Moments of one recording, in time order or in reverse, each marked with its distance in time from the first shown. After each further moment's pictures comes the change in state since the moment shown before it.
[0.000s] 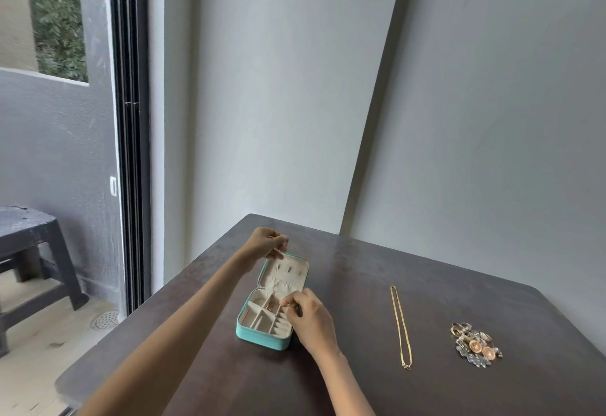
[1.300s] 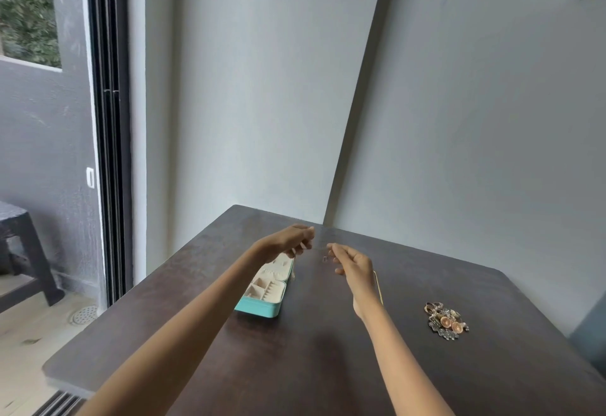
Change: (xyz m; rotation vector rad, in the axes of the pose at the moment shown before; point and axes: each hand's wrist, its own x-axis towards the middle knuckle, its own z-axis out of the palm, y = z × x) left_hand -0.044 0.053 0.055 0.150 -0.384 0.081; right_hand 0.007 0.021 -0.099 0.805 0.288 0.283
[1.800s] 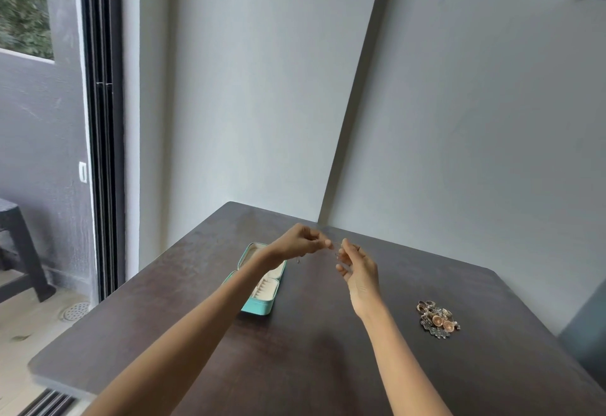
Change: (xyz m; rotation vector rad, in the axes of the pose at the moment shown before) left_hand 0.008 -0.008 0.024 -0.045 -0.023 0.239; right_hand 0.000 -0.001 -0.015 0.352 0.088 0.124
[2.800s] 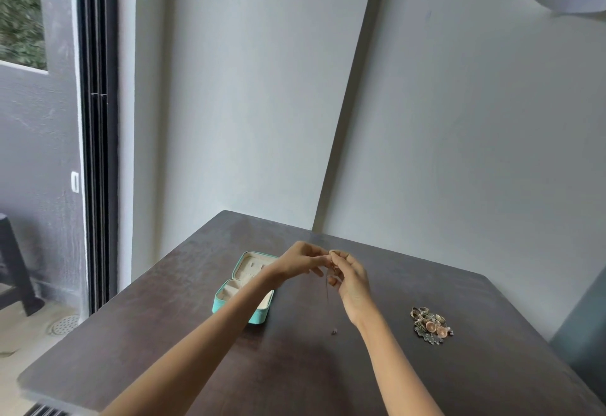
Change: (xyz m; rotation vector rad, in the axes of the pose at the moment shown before) left_hand -0.003 0.000 0.025 -0.046 0.004 -0.045; right_hand -0.004 -0.002 0.000 -0.073 -0.117 0.005
